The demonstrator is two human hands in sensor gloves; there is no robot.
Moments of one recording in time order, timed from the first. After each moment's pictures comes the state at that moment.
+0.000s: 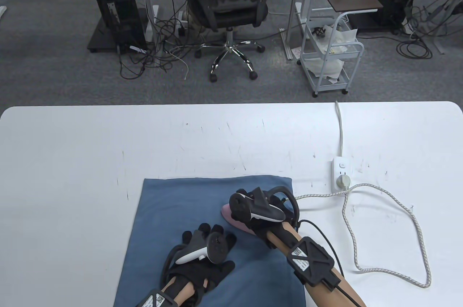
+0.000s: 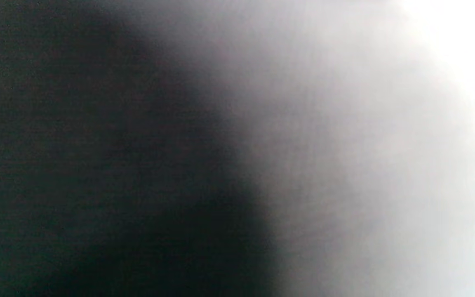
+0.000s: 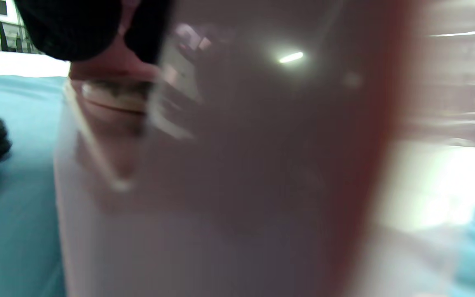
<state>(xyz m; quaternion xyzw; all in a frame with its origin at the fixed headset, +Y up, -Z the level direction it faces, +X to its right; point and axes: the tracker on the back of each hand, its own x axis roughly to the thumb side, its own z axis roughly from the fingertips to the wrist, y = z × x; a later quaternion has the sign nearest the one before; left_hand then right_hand) -0.112 -0.817 -0.282 -0.37 -0.19 0.06 0.91 0.032 -0.728 -0.380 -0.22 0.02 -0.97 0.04</state>
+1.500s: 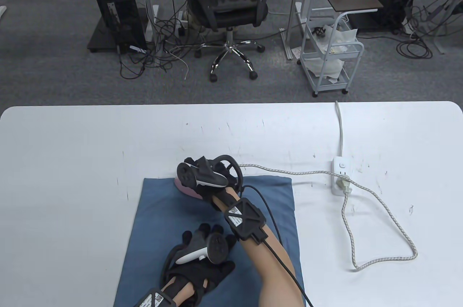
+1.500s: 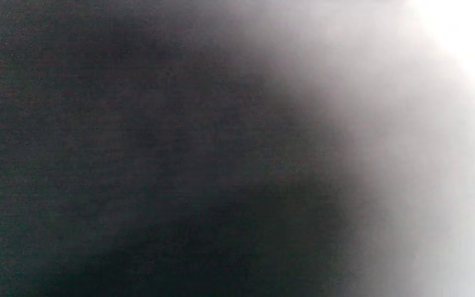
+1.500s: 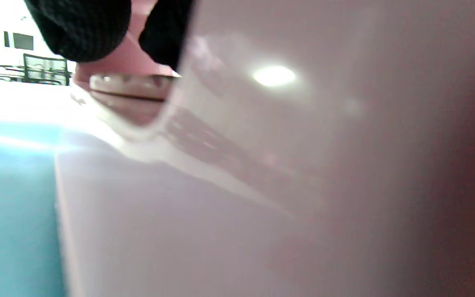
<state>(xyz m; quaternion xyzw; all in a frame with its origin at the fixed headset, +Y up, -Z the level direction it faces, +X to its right) -0.112 -0.817 -0.281 -0.37 -0.19 0.06 0.91 -0.101 -0.732 -0.470 -0.25 0.06 -0.97 0.03</state>
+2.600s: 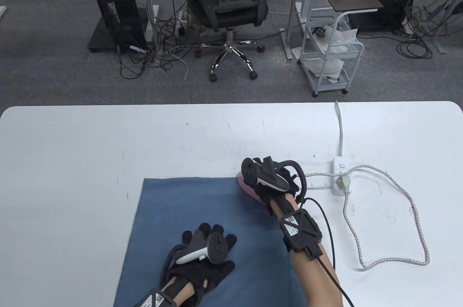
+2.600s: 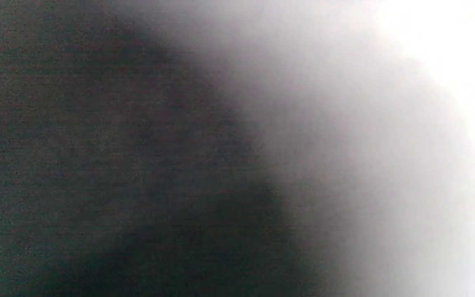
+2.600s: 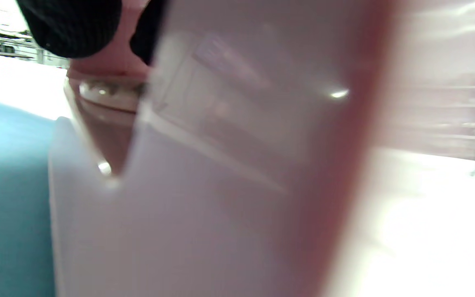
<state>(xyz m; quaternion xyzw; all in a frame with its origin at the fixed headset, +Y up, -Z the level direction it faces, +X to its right) -0.112 -0.817 -0.281 -0.37 -0.19 0.06 0.91 0.080 -0.729 -0.455 -0.09 0.02 -0.99 0.06</state>
